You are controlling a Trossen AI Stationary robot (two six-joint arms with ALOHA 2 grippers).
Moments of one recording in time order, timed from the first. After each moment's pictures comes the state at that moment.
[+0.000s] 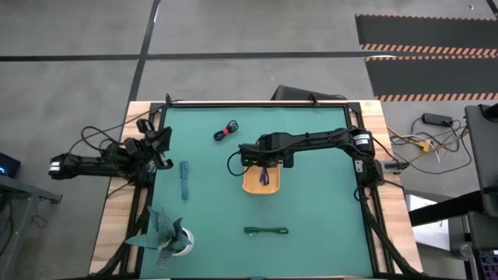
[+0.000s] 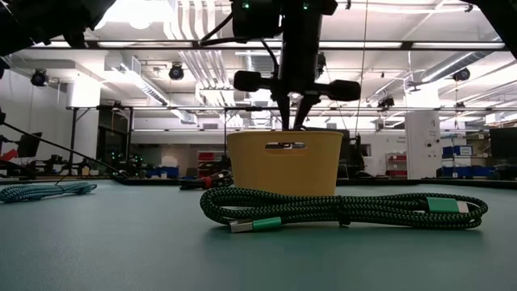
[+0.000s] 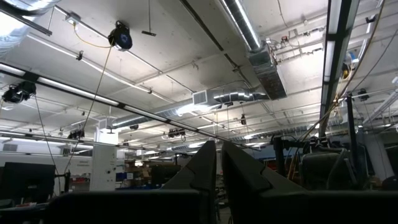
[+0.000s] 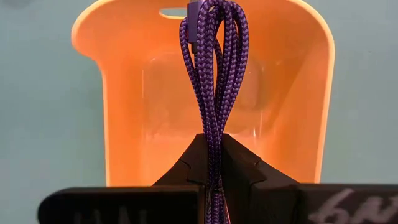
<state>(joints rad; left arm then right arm) 0.01 0.27 0.04 0.93 -0.35 0.38 -0.04 2.06 1.76 -1.12 0.19 1.53</state>
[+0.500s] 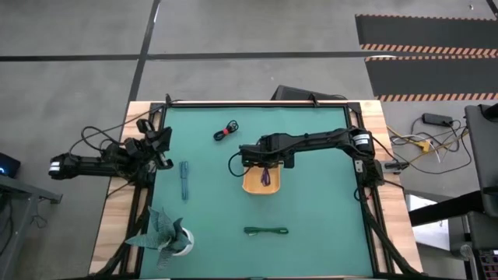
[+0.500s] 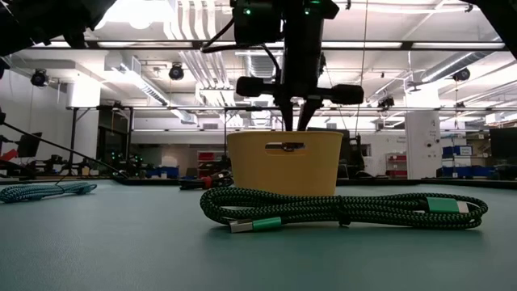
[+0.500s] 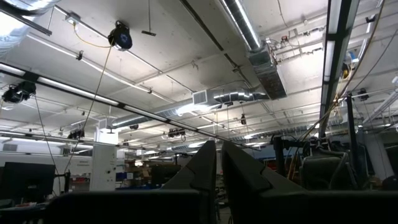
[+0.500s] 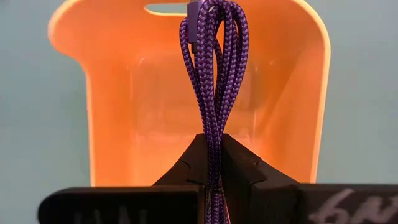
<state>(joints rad) 0.01 0.27 0.04 0.93 -0.35 0.38 -0.04 2.06 1.72 -1.10 0.19 1.53</state>
